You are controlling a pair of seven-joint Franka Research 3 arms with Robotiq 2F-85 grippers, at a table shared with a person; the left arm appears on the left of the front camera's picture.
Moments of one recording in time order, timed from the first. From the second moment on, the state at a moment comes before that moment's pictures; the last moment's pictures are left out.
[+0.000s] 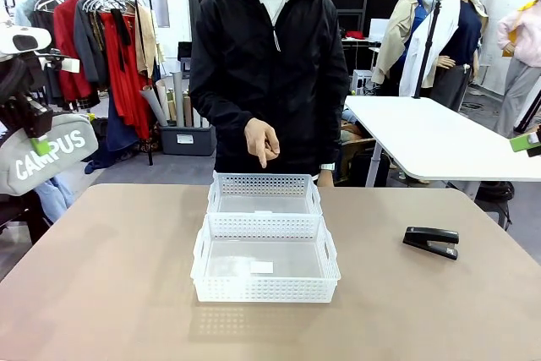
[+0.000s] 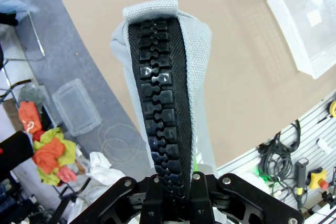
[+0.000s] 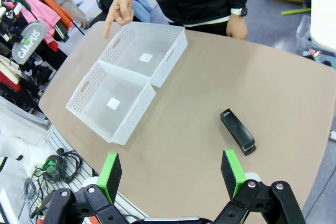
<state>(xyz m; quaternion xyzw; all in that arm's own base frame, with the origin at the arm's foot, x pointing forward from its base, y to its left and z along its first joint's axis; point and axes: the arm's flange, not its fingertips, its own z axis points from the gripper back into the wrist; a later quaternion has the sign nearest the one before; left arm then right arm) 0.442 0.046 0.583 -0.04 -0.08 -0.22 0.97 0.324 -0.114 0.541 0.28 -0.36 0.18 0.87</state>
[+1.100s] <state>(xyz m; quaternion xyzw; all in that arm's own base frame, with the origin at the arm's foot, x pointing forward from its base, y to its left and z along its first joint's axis) 0.411 -0.101 0.561 -0.03 -0.05 -0.38 0.92 0.324 -0.114 0.541 0.28 -0.36 0.18 0.87</state>
